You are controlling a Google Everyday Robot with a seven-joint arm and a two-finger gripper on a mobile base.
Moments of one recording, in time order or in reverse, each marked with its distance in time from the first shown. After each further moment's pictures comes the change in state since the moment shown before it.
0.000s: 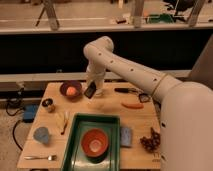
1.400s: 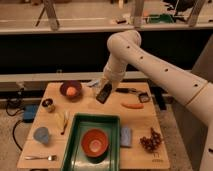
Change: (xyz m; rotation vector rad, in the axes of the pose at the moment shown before) arm -0.026 0.092 -0.058 0.021 -0.094 -0.045
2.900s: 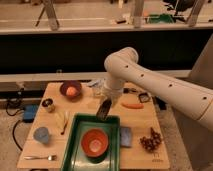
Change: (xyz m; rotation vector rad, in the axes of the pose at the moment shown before) arm -0.063 0.024 0.033 -0.039 -0.023 -0.137
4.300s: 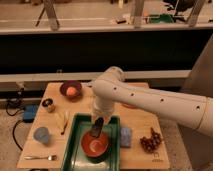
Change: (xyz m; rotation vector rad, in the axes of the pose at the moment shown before) arm -0.074 -0.011 0.051 -0.035 -0.038 -0.109
